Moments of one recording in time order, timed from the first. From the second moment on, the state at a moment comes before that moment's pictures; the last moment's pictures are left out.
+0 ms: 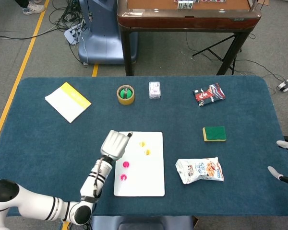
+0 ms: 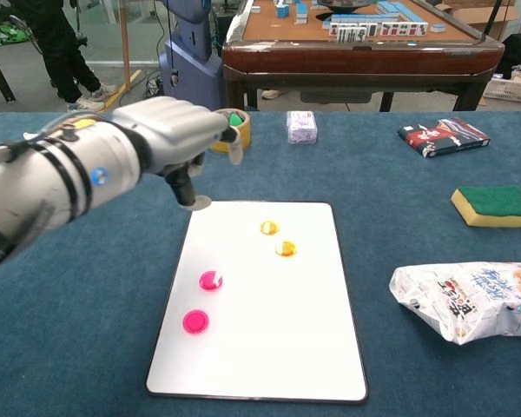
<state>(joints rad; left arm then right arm) -1.03 -1.64 -0.13 -1.79 0.68 1.33 1.03 -0.02 -1.04 0.10 -1.55 -1.52 1.62 0.30</state>
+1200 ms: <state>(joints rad) -0.34 -1.34 0.16 -1.52 1.32 1.76 0.51 0.03 -1.07 0.09 -1.61 -1.50 1.53 0.12</state>
